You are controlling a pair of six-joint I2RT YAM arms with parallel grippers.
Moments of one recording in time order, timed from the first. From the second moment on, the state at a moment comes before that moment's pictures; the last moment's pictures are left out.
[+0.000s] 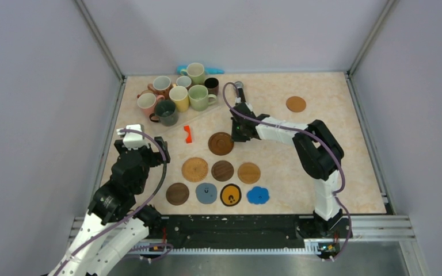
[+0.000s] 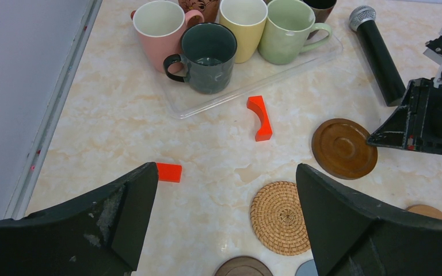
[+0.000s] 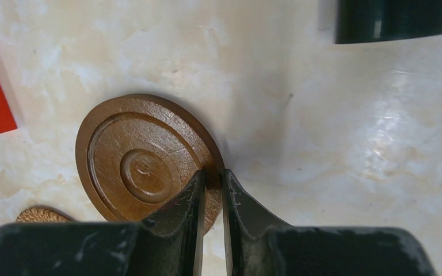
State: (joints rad) left arm -0.55 0.45 0.76 -0.59 -0.54 -0.24; right arm 0.69 2.00 1.34 -0.29 0.07 0.66
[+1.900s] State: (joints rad) left arm -0.55 0.44 0.76 -0.59 -0.53 -0.24; right arm 0.36 1.72 1.36 -0.33 0.18 0.40
